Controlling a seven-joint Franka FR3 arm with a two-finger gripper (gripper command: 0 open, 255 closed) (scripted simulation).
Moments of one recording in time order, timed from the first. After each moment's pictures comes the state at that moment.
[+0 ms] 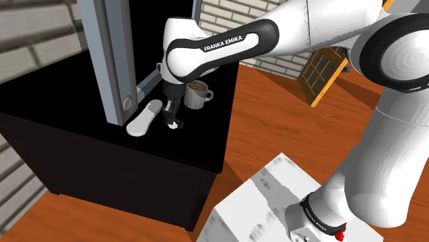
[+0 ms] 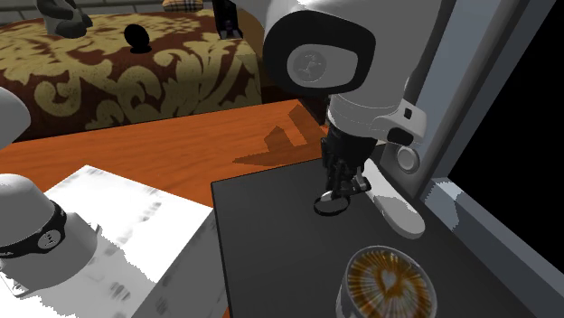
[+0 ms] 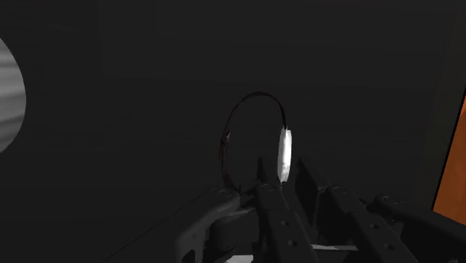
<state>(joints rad) 0.23 0.32 0.19 -1.85 0.04 2.12 -0.31</state>
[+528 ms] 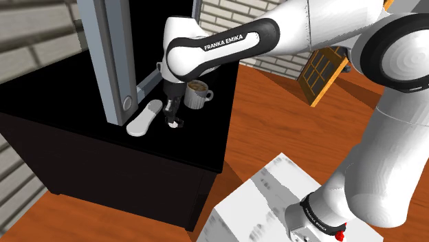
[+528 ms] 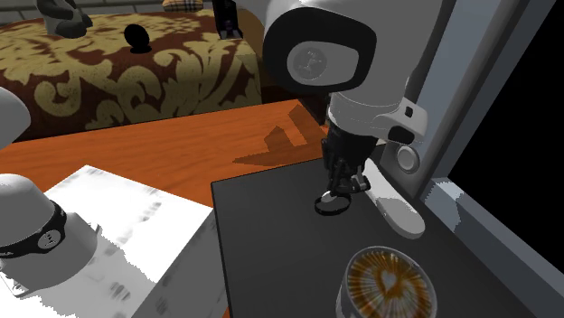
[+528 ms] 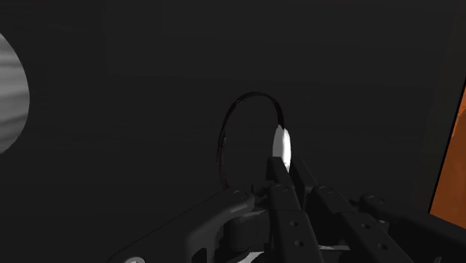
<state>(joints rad) 0.23 0.32 0.19 -1.84 0.04 2.11 -0.31</state>
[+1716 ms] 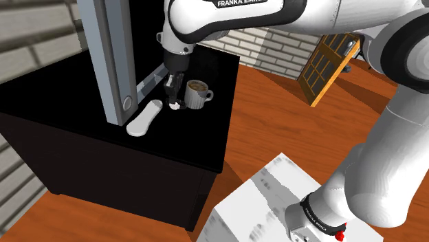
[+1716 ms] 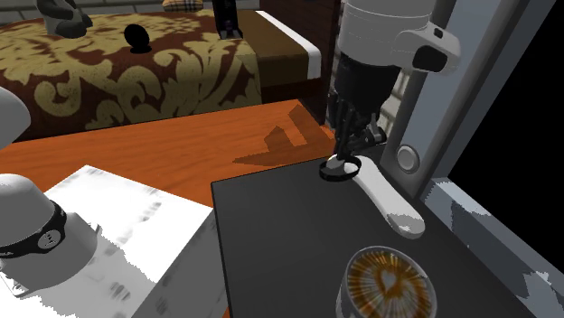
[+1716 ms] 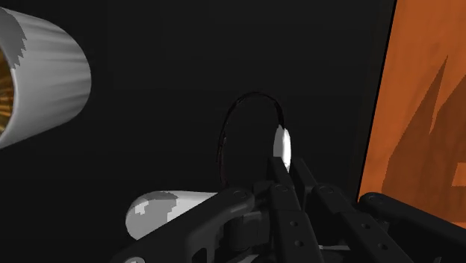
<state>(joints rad) 0.23 0.24 0.19 -1.71 0.05 1.90 -0.31</state>
